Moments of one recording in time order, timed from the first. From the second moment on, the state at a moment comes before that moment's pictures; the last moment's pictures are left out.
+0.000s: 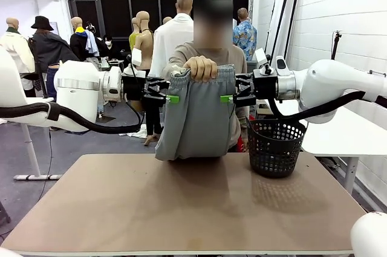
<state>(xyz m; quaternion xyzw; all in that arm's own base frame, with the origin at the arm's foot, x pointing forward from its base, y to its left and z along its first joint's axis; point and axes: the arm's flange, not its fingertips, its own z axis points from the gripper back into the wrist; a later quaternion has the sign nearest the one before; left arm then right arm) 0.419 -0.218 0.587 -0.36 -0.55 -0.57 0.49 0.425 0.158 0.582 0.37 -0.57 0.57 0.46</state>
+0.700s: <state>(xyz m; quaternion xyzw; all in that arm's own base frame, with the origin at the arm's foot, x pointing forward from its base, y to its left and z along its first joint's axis) 0.433 -0.235 0.586 -0.38 -0.54 -0.57 0.49 0.426 0.165 0.579 0.38 -0.55 0.56 0.48</state>
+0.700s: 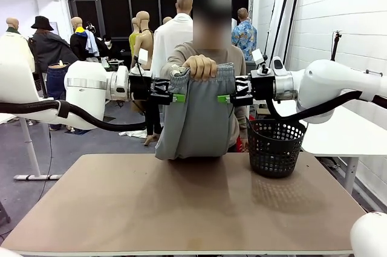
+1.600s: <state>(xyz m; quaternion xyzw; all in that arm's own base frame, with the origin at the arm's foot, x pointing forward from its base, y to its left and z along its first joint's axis) 0.439 -0.234 0.590 -0.38 -0.55 -0.55 0.50 0.429 0.168 0.588 0.43 -0.53 0.55 0.48</state>
